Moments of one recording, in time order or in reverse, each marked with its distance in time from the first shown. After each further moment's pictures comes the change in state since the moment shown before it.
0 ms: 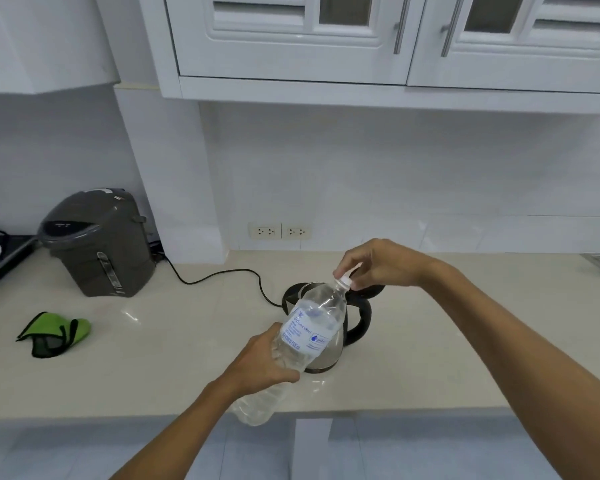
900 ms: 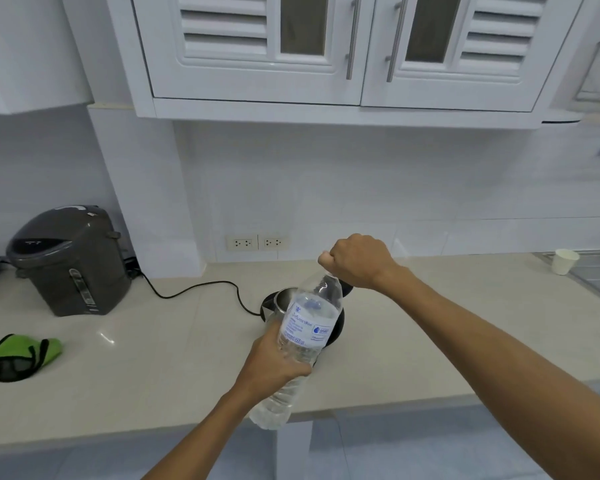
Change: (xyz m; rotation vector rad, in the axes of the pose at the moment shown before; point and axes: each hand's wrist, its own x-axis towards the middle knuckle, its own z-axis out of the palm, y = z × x) left_hand -0.013 0.052 0.048 -0.201 0.154 0.130; right_hand -0.023 -0.039 0.012 -0.649 0.441 0.251
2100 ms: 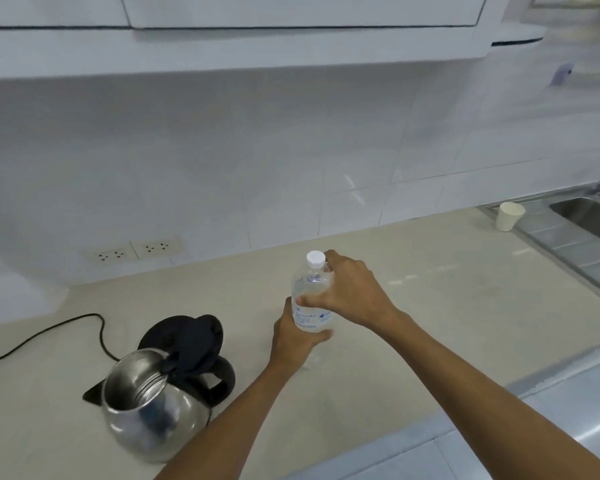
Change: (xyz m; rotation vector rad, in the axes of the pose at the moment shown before) left_hand 0.273 0.001 0.284 -0.031 -0.035 -0.181; right_hand 0.045 0.269 0.111 0.542 -0.064 0.301
